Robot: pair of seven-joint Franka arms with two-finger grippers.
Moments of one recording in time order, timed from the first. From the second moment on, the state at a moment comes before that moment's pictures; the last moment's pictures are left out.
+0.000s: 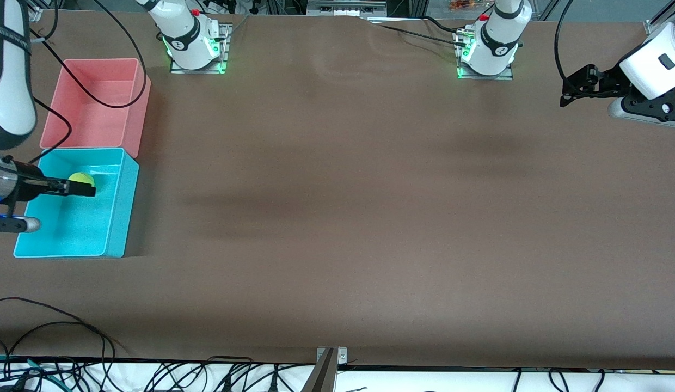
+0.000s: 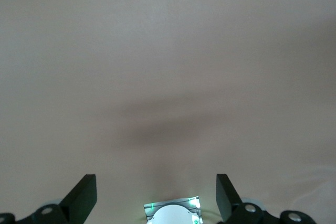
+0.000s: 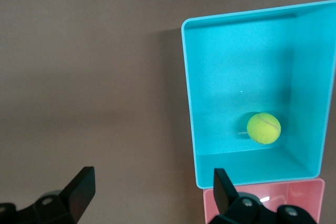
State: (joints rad) left arm -0.05 -0.02 -0.03 -1.53 -0.03 1.36 0.08; right arm -0.15 0.40 0.06 -1.38 -0.03 1.60 0.01
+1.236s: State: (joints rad) left arm -0.05 -0.02 -0.03 -1.53 -0.03 1.36 0.08; right arm 0.01 0.06 -0.01 -1.67 0.02 1.72 0.31
